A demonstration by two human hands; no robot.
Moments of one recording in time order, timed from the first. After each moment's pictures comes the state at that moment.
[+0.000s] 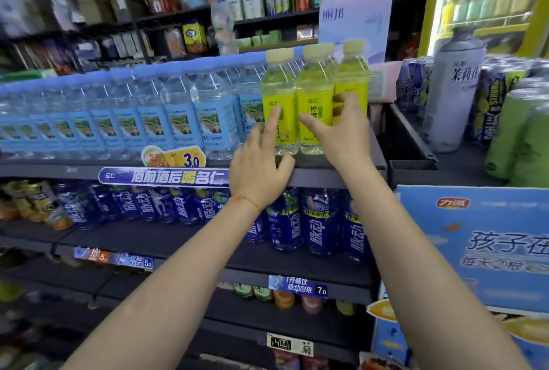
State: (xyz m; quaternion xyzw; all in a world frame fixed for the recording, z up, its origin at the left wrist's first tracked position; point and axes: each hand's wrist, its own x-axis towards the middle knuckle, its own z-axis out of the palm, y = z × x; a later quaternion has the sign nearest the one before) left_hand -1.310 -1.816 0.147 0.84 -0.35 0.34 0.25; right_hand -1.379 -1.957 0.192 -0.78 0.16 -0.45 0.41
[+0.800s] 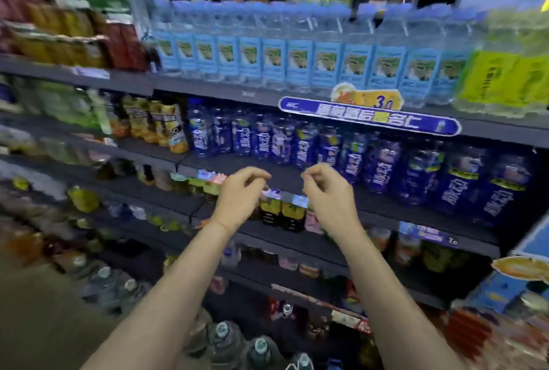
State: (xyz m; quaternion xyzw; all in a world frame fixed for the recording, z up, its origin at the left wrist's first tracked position) left_hand -1.276 -1.419 0.050 0.77 -0.18 0.00 0.61; right_hand -1.355 -1.577 0.062 -0.82 0.09 -0.27 0.49
